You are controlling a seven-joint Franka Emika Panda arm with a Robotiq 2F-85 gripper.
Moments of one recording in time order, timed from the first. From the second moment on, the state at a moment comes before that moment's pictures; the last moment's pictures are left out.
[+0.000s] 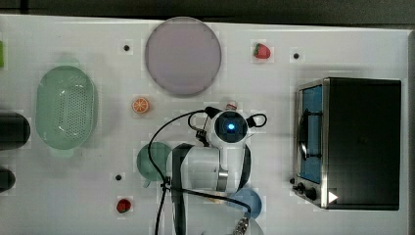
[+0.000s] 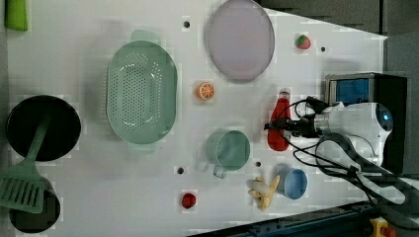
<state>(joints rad) -0.11 0.33 0.05 -2.41 0.01 1.03 -0.56</state>
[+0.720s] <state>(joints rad) -0.12 0.01 0.07 -2.15 0.02 0.79 -0.41</state>
